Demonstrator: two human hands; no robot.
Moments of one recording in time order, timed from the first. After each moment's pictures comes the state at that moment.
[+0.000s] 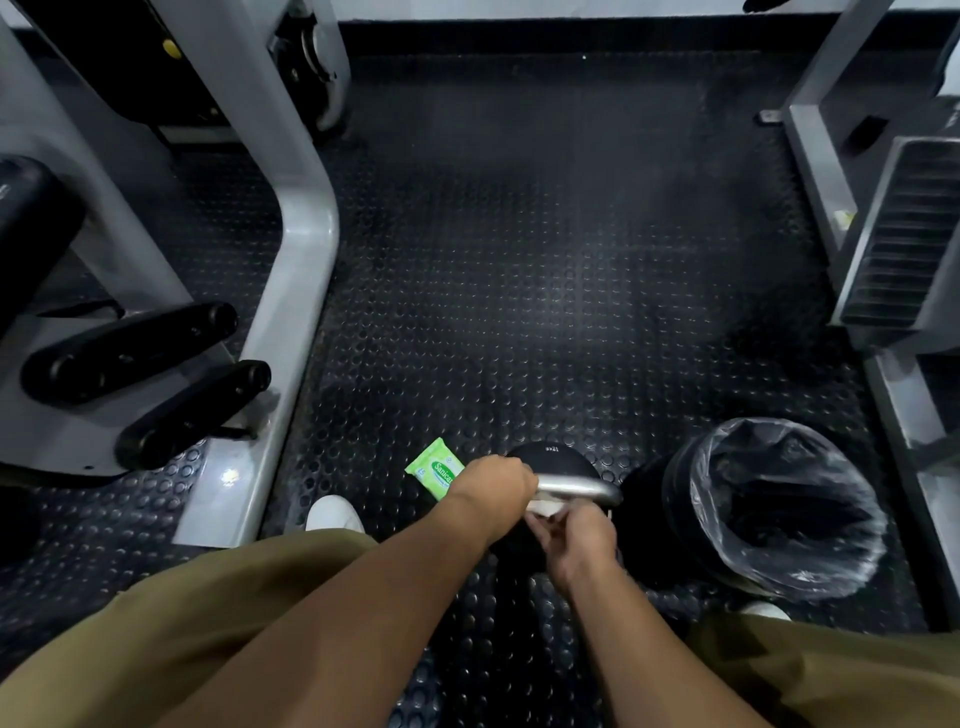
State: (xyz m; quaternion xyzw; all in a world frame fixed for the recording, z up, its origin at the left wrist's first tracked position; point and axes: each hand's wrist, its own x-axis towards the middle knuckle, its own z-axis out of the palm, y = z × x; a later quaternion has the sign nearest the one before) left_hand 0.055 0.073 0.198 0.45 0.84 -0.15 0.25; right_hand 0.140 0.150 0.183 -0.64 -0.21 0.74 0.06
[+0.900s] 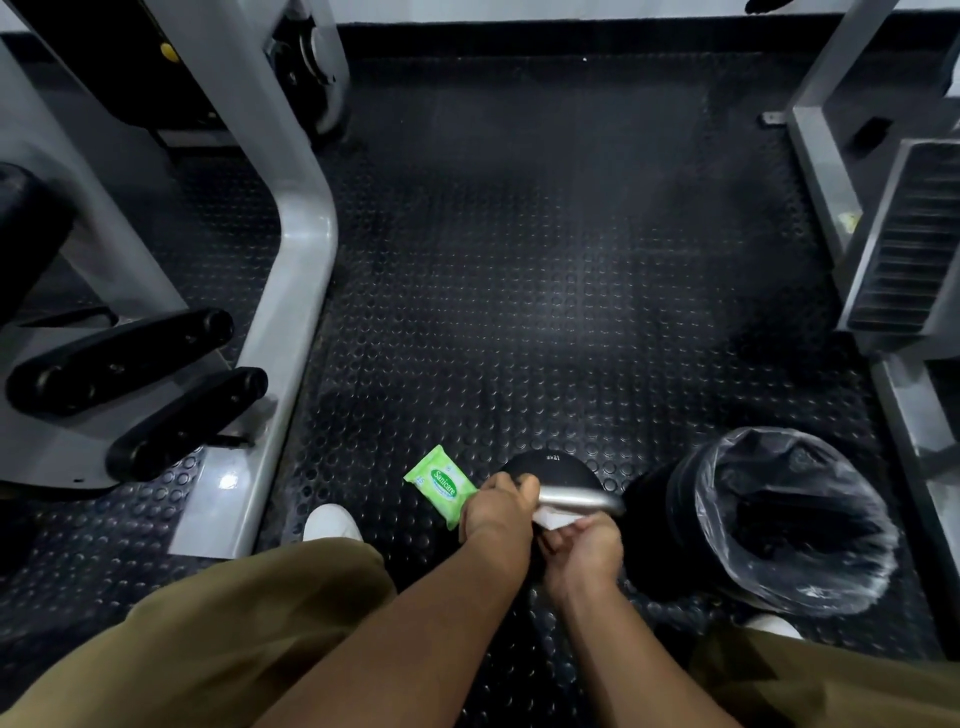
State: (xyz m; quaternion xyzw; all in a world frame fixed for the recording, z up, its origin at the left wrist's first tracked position) left_hand 0.082 0.081 0.153 0.32 0.87 -0.21 0.31; right_hand 0.144 0.145 0.169 -0.61 -0.16 0.77 0.09
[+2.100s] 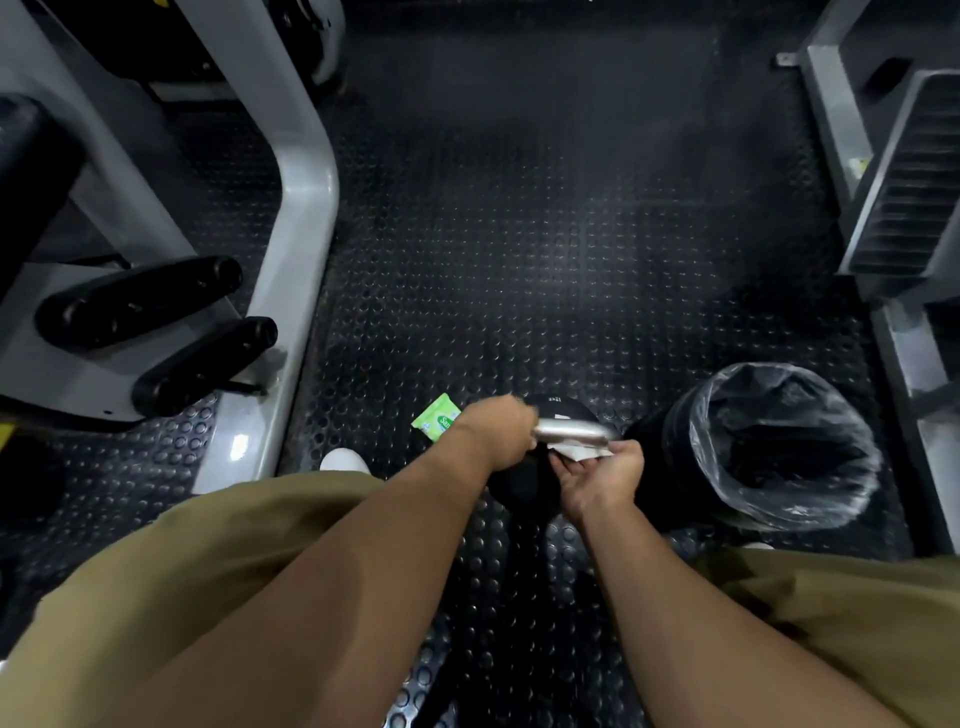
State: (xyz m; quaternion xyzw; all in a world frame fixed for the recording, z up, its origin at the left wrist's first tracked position) left_hand 0.047 0.070 0.193 0.40 0.86 -0.05 0.31; right_hand 0.157 0.167 0.171 -0.58 -0.14 0.79 0.12
